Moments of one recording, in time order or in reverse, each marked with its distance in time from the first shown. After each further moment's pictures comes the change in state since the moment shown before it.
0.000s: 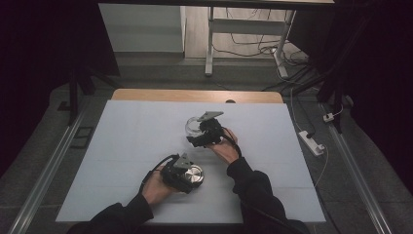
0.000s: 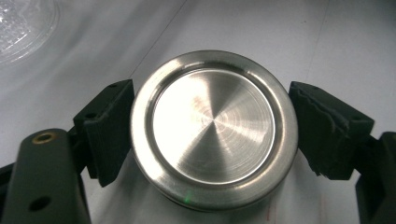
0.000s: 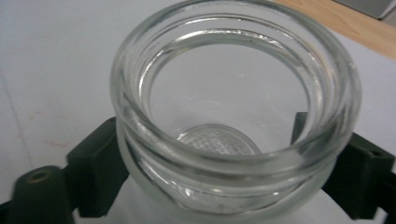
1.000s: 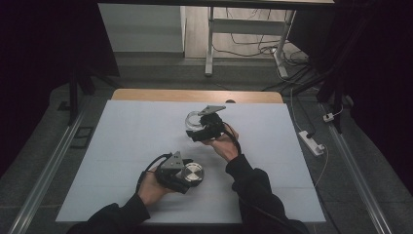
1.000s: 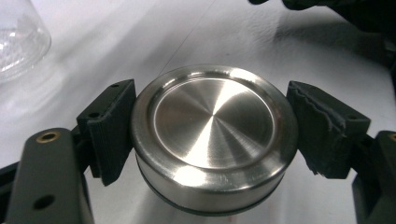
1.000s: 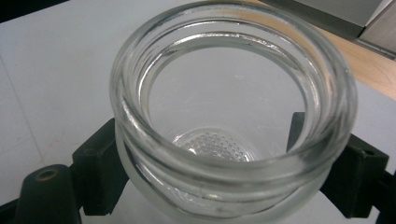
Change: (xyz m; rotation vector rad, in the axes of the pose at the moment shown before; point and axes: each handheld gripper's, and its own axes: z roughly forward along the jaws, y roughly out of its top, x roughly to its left) left arm -0.006 0.000 -0.028 -0.181 -0.042 0.012; right arm 0.002 0.021 -0.019 -0.038 -0.021 0.030
